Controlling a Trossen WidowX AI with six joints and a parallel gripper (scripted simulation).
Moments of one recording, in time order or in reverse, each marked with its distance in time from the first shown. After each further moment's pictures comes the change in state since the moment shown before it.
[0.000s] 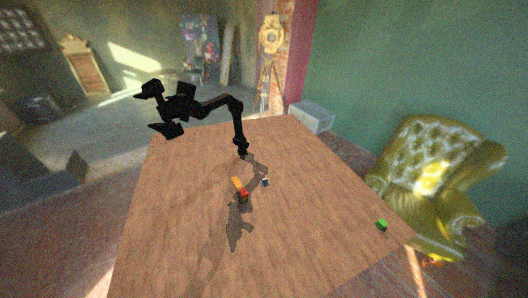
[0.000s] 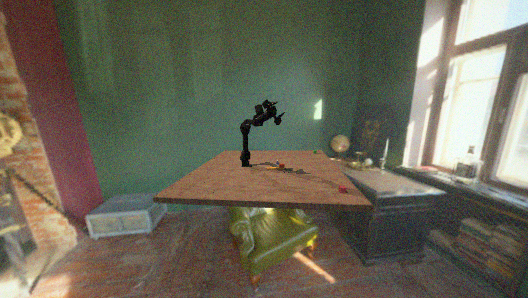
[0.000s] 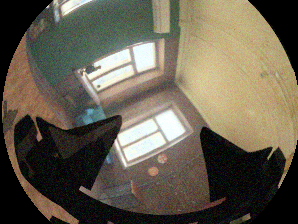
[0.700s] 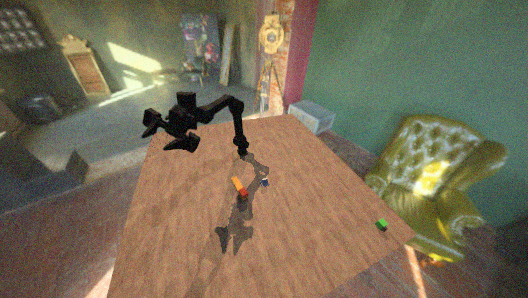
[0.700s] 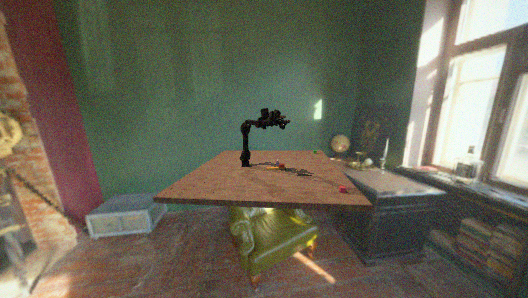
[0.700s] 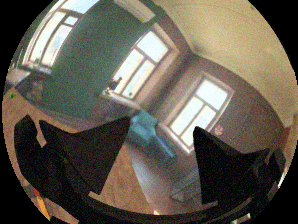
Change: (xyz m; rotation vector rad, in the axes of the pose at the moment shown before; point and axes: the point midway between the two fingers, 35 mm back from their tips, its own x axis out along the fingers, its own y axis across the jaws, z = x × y) arm -0.001 0.080 -0.011 0.600 0.197 0.191
